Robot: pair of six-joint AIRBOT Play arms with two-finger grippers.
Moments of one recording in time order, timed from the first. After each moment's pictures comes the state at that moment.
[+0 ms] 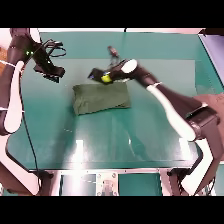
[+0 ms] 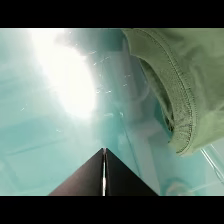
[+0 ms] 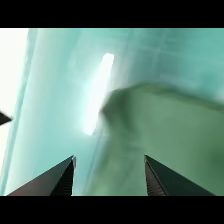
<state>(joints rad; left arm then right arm) -0.08 -1.86 2.06 1.51 -1.71 -1.37 0.45 -1.92 1.78 -0.71 0.82 1.52</state>
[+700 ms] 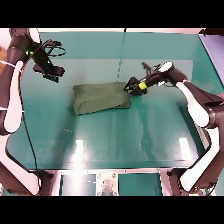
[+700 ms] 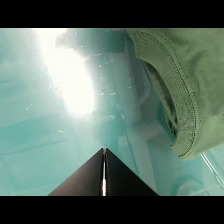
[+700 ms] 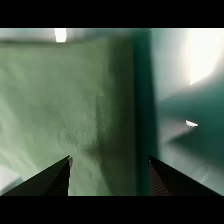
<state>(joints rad) -0.08 -1.86 2.06 1.52 -1.71 -1.39 0.11 -1.96 1.61 -0.77 1.20 1.48</state>
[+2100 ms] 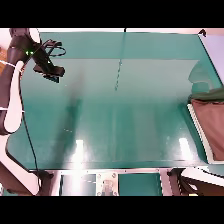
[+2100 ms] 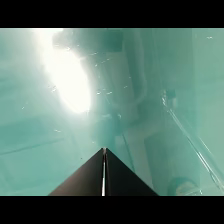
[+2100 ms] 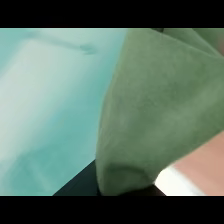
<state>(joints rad) -0.08 -1.86 2.06 1.51 -1.71 -1.40 -0.96 -1.28 1.68 -1.12 1.59 1.74</state>
